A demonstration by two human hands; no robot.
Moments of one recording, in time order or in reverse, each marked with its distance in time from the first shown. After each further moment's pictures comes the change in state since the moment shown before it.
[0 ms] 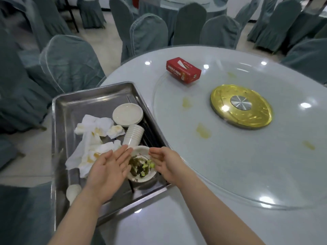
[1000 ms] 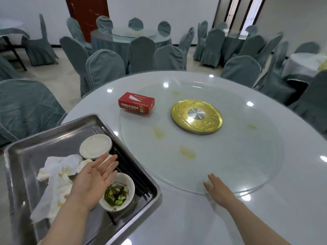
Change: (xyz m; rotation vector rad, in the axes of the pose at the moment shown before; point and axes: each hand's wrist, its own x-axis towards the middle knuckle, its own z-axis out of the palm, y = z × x) left_hand 0.022 0.029 0.046 0.073 -0.129 -0.029; right_hand -0.082 0.013 -0.239 -1.296 0.668 -0.060
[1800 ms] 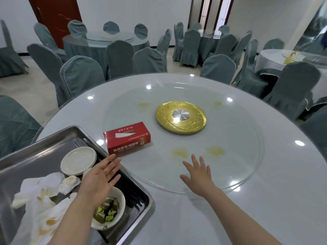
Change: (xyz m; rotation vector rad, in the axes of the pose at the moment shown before) left_hand 0.042 -0.013 0.034 0.302 -0.094 -0.047; right_hand -0.004 -0.061 -0.018 -0.221 0.190 -0.091
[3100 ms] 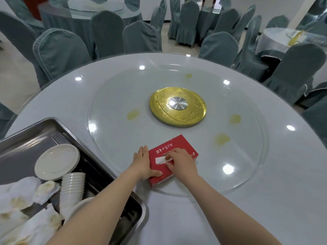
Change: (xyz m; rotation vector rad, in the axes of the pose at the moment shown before) left_hand 0.155 -0.089 0.086 1.600 -0.225 0.028; right_hand 0.075 -0.035 0.001 0.217 0.231 -0.170
